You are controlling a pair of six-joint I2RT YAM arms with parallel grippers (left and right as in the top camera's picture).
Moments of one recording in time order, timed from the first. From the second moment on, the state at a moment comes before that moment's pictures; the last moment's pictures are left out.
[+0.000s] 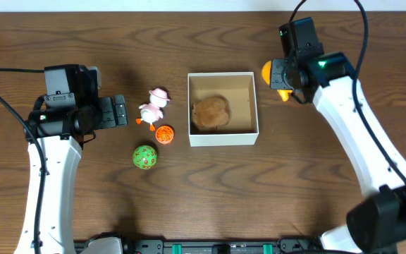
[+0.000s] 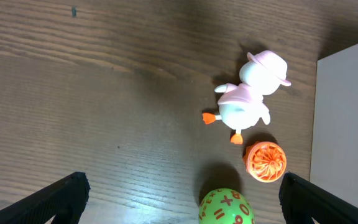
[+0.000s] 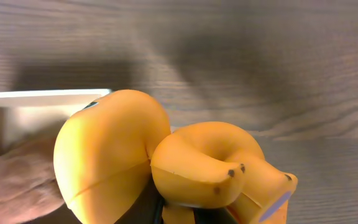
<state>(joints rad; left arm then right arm) 0.12 1.32 1.16 -0.89 0.08 -0.03 0.32 1.68 1.57 -0.92 0.19 0.33</state>
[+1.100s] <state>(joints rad) 0.12 1.32 1.16 -0.89 0.08 -0.03 0.53 1.97 1.56 -0.73 0.19 0.45</state>
